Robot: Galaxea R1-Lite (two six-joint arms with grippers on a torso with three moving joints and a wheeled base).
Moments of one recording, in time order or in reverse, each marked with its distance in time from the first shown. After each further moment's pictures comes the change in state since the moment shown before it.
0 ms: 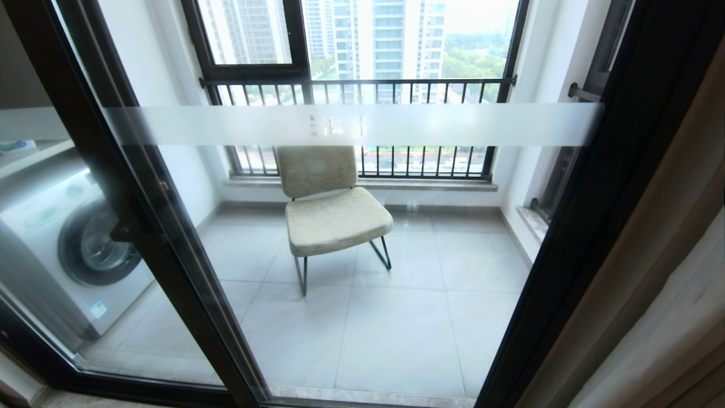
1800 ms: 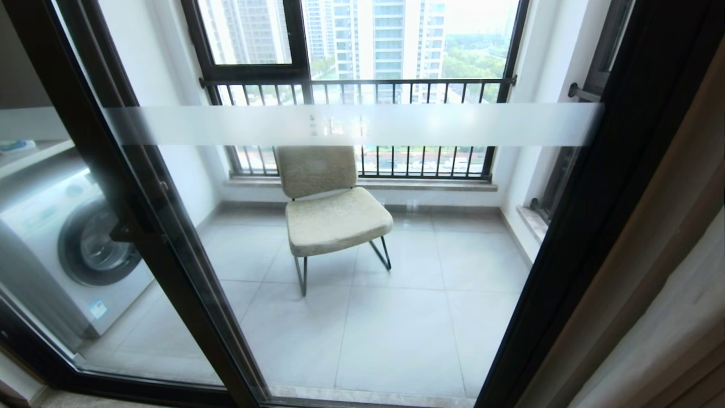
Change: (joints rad) left arm 0.000 0.000 0.000 0.000 0.000 0.000; right arm -0.210 0.319 -0.162 -0.213 0.101 -0.073
